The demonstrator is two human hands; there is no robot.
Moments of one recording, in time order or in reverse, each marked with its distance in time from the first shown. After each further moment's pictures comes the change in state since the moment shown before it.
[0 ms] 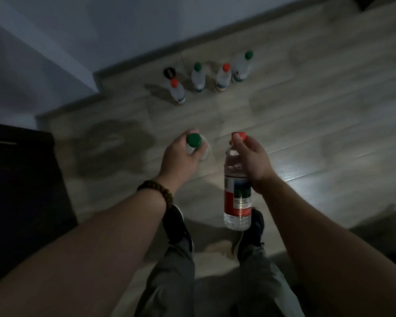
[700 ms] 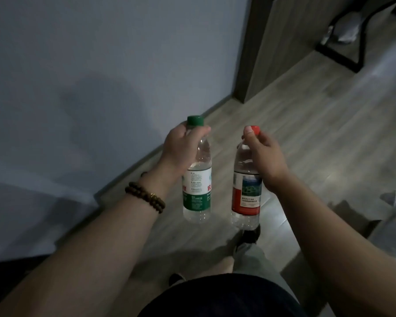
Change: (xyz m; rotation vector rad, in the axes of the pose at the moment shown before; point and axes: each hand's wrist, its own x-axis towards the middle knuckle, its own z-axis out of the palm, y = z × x) left_hand -0.138 0.456 -0.076 -0.299 -0.275 0.300; right_hand -0.285 -0.256 -0.183 0.136 0.392 -0.412
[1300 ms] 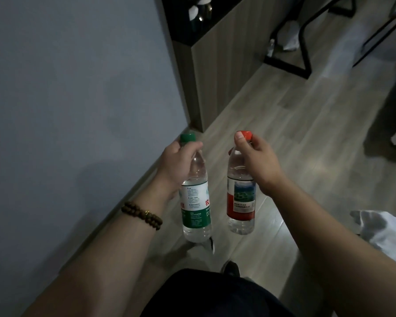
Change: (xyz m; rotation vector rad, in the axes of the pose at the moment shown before) left_hand 0.211 0.110 0.265 0.003 -0.147 -0.093; right_hand 0.213 -0.082 -0.243 0.076 0.142 -0.011
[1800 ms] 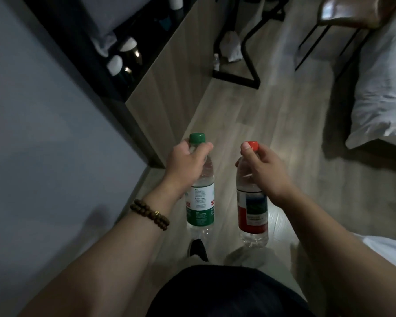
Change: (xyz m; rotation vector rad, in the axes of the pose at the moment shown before) left_hand 0.290 0.112 0.167 0.235 -0.224 0.083; right_hand 0.247 -0.066 -0.119 -0.031 0.224 0.042
